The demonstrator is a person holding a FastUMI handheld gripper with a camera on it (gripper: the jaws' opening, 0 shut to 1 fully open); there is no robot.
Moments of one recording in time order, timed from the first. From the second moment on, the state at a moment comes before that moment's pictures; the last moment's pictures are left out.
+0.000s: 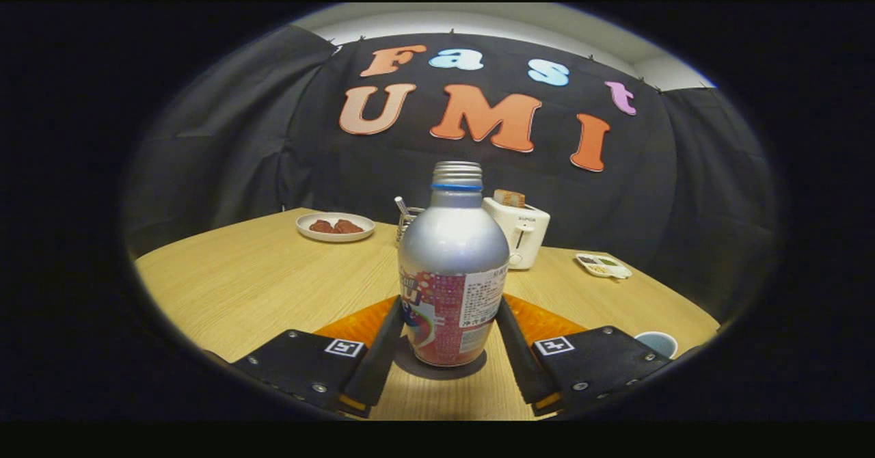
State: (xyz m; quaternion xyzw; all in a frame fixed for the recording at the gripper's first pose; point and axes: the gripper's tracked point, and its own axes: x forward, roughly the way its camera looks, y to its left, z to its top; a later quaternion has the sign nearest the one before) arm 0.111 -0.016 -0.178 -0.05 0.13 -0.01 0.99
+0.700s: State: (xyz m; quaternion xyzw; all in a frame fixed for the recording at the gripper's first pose) arm 0.103 -0.016 -0.202 0.01 0.13 -0.01 0.99
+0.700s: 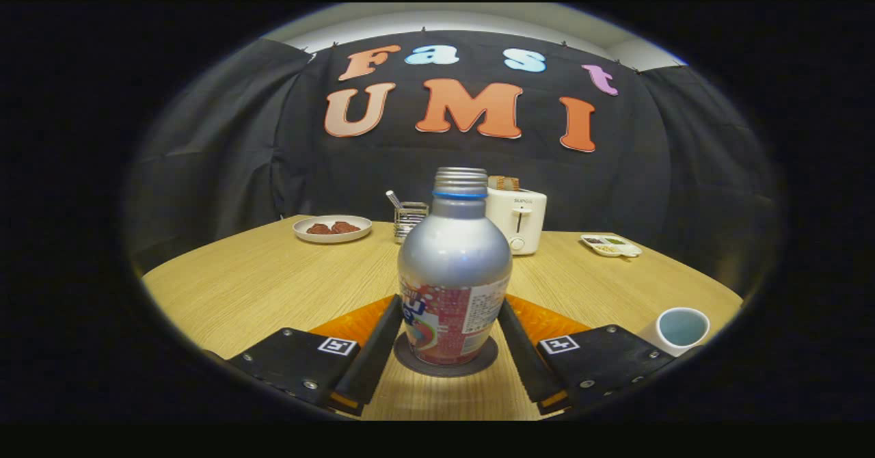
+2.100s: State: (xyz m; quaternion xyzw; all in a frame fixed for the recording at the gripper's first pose) arm -0.044 -0.077 -0.039 0.01 0.02 -0.05 1.00
